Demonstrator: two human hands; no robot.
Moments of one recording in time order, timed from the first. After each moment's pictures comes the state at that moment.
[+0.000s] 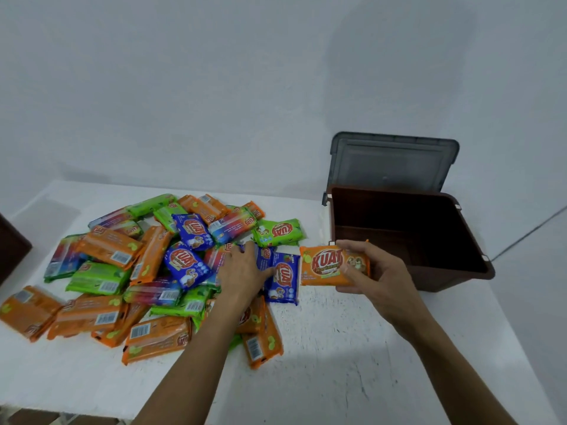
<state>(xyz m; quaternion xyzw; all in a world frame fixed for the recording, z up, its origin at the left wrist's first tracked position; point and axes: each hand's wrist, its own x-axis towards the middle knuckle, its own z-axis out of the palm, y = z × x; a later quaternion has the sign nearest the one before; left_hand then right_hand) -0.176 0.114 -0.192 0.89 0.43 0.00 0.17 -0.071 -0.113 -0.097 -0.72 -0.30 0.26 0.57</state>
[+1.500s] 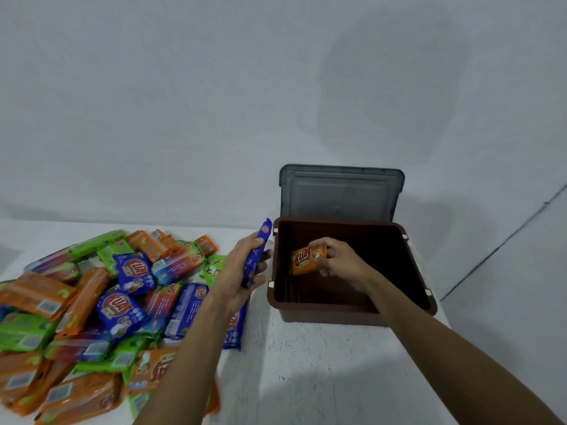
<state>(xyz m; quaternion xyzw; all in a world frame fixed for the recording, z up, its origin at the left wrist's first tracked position) -0.080 0.056 -0.104 0.43 0.29 0.15 0.84 0.105 -0.084 -0.136 -0.78 -0.25 0.36 0.44</state>
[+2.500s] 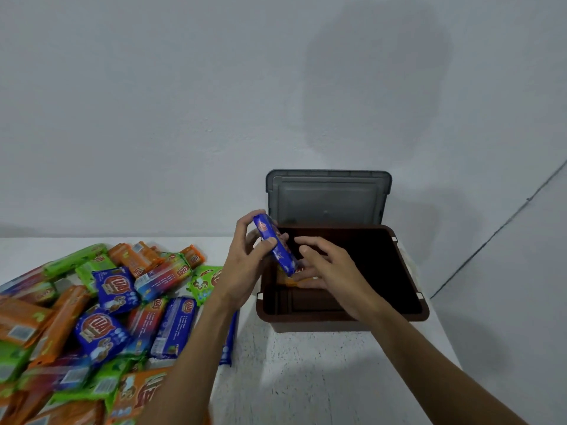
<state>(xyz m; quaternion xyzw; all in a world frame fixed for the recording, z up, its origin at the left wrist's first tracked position) -0.047 0.050 -0.089 0.58 0.14 0.23 0.77 0.050 -0.100 -0.081 -0.67 -0.24 0.35 0.60</state>
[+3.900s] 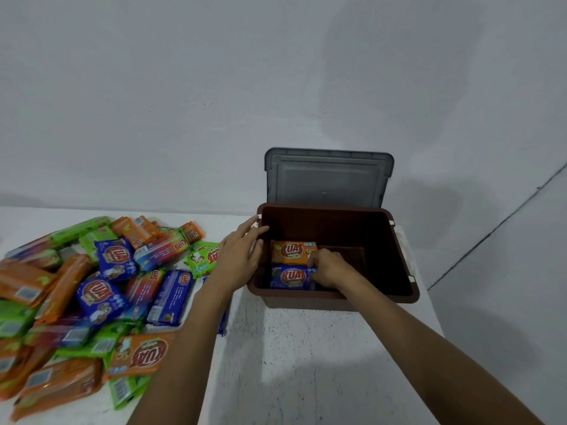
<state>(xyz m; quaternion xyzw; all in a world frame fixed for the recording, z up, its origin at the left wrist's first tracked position) -0.048 0.062 -0.154 0.92 0.23 0.15 0.28 0.090 -0.094 -0.149 -0.89 -0.29 0.31 0.16</state>
